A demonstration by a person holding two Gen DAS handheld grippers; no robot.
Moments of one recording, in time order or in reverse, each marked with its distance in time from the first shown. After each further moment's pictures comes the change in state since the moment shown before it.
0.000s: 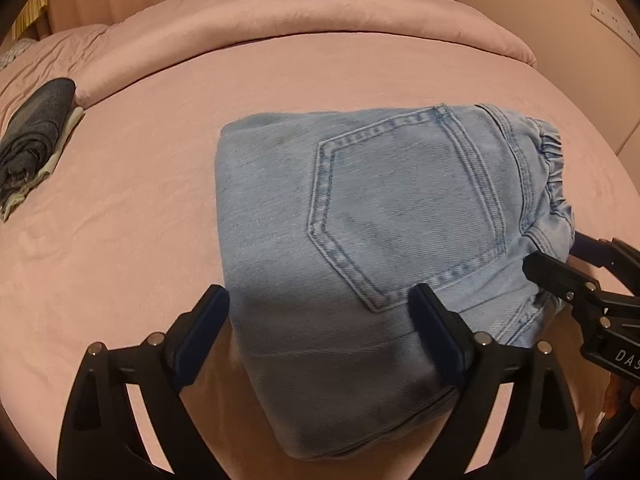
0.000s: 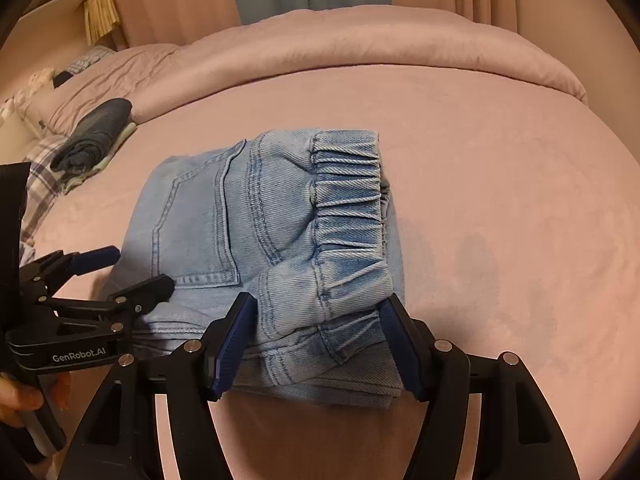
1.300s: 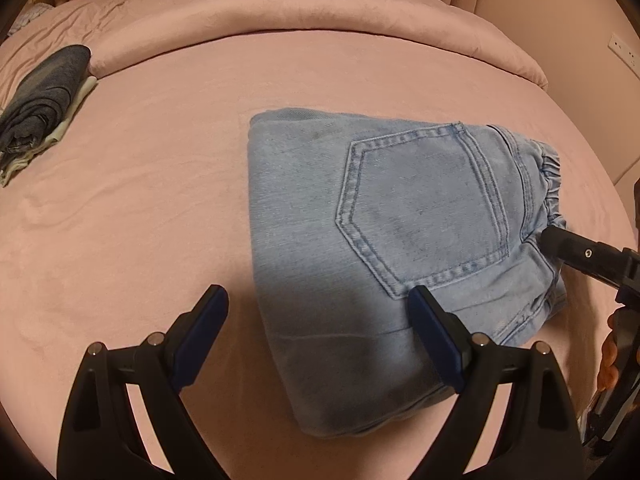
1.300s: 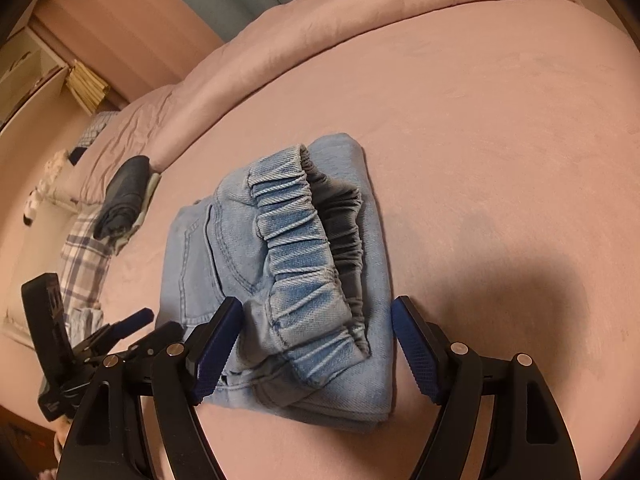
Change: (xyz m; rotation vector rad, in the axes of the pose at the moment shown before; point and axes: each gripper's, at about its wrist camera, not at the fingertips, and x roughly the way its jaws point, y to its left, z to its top) left arm -0.016 0.020 -0.004 -0.098 0.031 -0.037; right arm 0.006 -0.058 0.008 0.267 0.072 0.275
